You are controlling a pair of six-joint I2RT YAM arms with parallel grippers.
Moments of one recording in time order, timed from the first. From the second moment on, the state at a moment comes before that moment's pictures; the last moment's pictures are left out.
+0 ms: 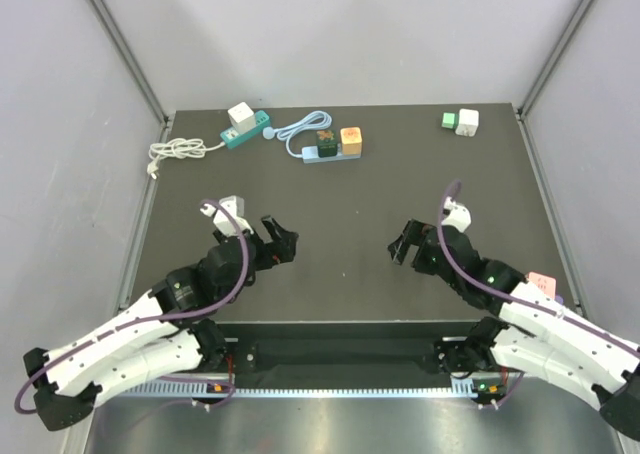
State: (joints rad) left arm -0.97 0.66 0.71 -0.51 -0.61 -0.88; right arm 0.78 0.71 0.51 -0.43 0.33 0.87
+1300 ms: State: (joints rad) left arm -0.96 2.13 1.35 0.38 0.47 -0.77; right arm 0.25 0.86 1.08 -1.28 0.52 0.63
